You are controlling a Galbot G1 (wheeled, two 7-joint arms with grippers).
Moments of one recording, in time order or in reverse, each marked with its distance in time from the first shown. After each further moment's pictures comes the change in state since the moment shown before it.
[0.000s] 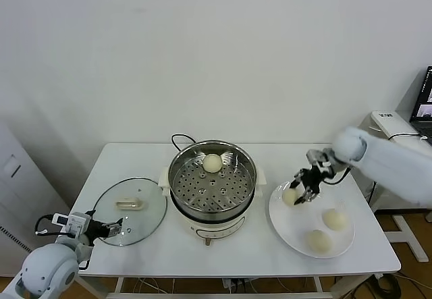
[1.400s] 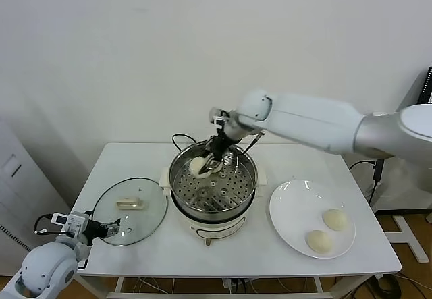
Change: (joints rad) left arm -0.011 0.005 0.001 0.026 0.004 0.000 0.006; right arm 0.095 0.540 -0.129 -0.041 0.505 -0.345 0.308
